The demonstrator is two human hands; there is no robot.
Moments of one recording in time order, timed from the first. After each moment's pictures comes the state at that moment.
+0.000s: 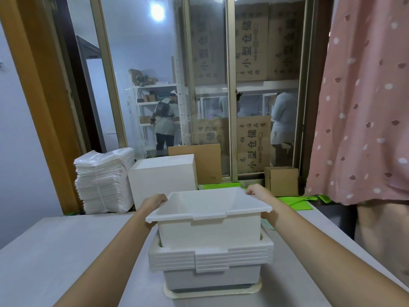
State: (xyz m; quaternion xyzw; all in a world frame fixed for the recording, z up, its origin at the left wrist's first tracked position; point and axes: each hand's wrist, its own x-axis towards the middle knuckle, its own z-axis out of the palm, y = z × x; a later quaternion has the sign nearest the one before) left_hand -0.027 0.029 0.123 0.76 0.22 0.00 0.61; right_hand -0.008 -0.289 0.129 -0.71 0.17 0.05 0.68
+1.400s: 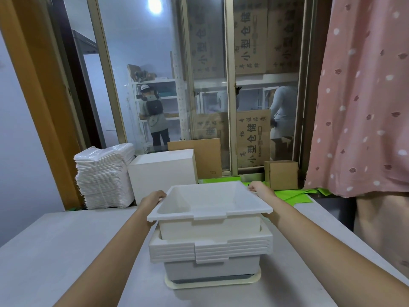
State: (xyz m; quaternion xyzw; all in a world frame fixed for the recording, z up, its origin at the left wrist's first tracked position) left_hand -0.044 0.028 0.112 0.69 0.21 0.01 0.70; right_hand -0.014 -0.293 0.125 -0.73 0.20 0.05 0.65
